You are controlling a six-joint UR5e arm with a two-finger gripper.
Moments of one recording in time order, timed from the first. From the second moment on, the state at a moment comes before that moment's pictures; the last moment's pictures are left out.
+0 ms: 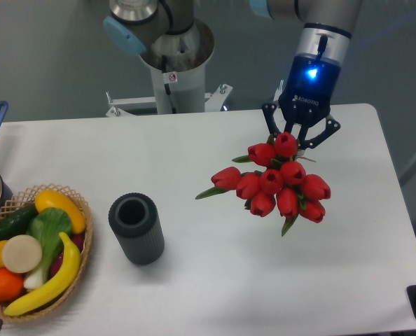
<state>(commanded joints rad) 2.87 -1.64 -1.80 -0.85 0.75 1.07</state>
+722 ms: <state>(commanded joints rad) 2.84 -1.66 -1.80 -0.85 0.75 1.07</state>
